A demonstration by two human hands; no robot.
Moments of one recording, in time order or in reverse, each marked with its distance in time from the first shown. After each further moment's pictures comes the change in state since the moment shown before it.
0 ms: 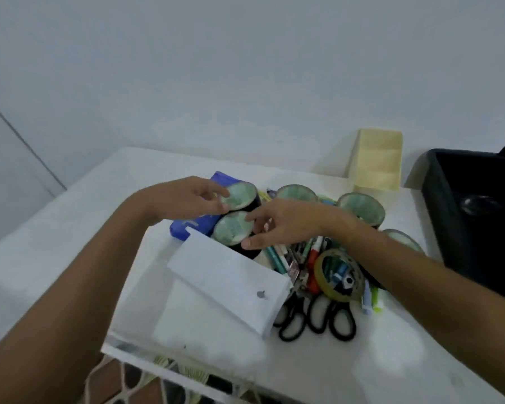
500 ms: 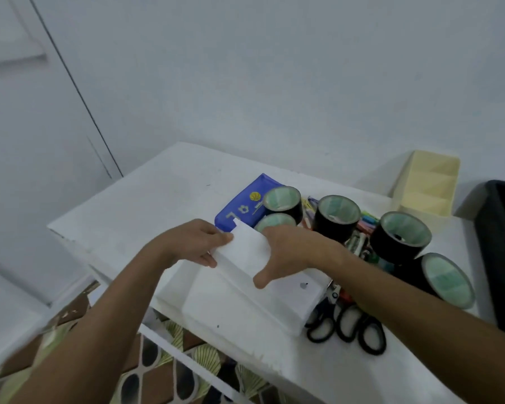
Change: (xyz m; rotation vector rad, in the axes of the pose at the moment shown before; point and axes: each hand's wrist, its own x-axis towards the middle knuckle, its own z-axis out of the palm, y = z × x) left_hand -0.061 -0.068 0.043 -0.394 0.115 -0.305; right_hand 0.010 -0.069 0.049 -0.197 0.019 0.127
